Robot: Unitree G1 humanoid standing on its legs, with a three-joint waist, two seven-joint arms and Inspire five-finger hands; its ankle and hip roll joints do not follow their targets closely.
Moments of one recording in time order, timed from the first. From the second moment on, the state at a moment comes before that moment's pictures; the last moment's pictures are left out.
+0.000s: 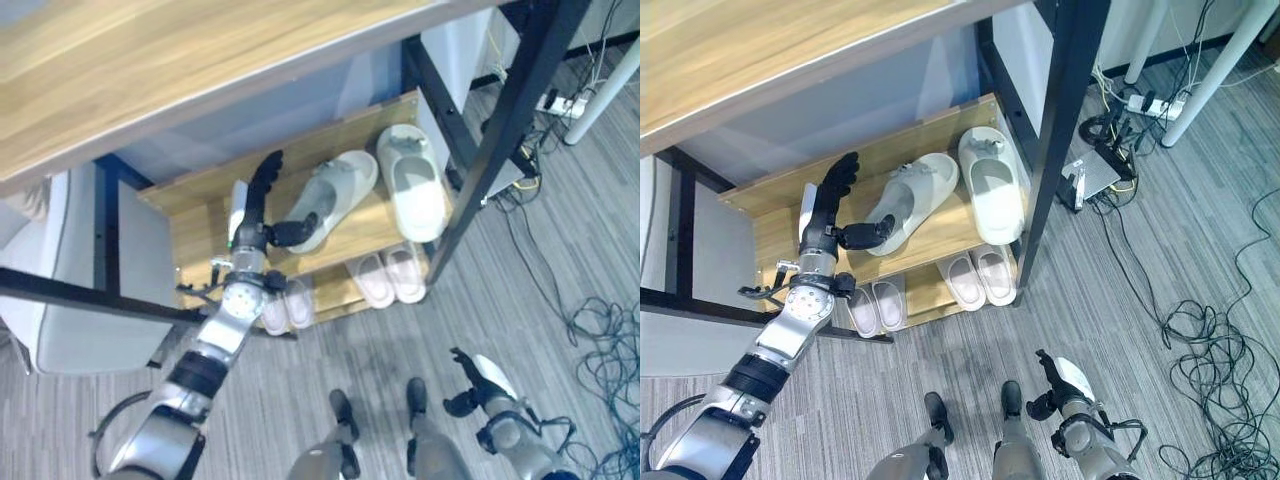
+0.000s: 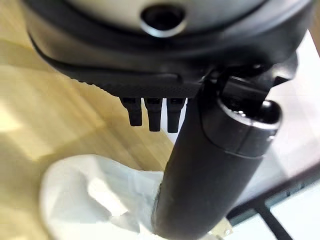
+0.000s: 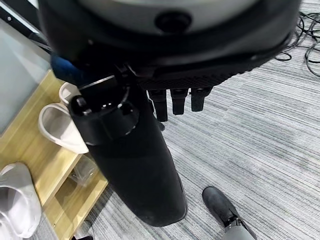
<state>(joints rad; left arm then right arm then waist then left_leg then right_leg) -0.50 0.44 -0.30 0.33 -0.19 -0.13 0.39 -0.04 -0.47 0.36 0.72 -0.29 -0.06 -0.25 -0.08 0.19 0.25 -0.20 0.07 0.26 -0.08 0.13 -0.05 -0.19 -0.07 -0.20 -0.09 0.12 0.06</state>
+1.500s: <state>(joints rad) -0.30 0.21 -0.36 0.31 -0.43 -0.17 0.29 0.00 -0.44 0.37 0.76 -0.31 -0.02 -0.23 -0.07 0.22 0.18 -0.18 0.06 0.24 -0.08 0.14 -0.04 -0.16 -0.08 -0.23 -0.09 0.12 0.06</state>
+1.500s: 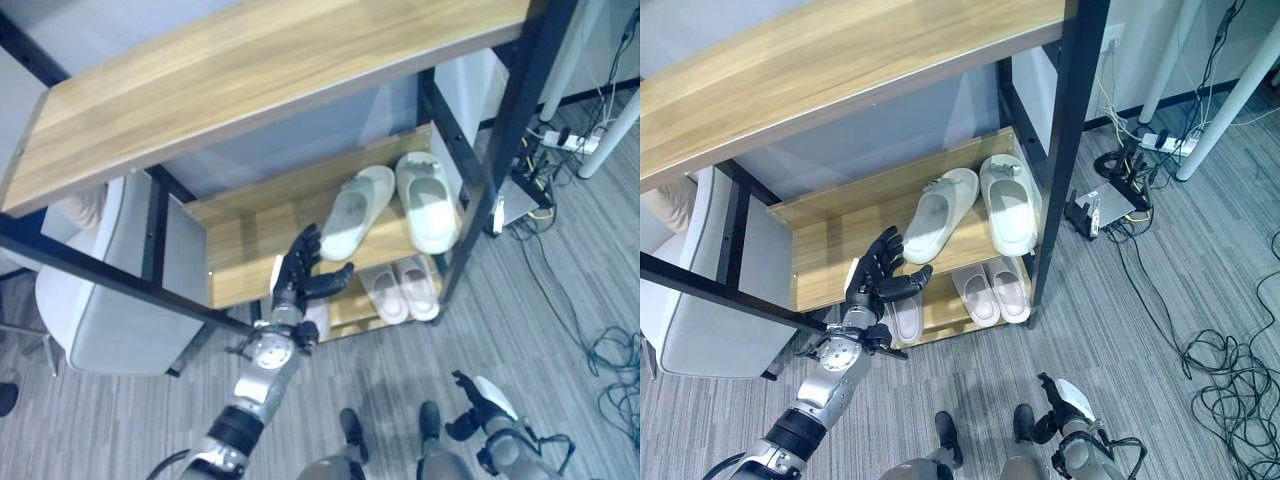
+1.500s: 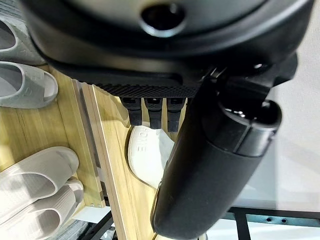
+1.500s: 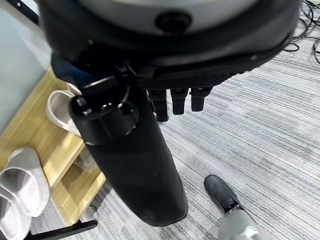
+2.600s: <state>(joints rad) -0.30 0.18 -0.53 0.28 -0.51 -0.19 0.30 -0.04 -0.39 0.42 0.80 -0.31 -0.02 -0.26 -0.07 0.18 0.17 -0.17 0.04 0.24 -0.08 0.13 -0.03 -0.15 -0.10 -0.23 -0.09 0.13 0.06</state>
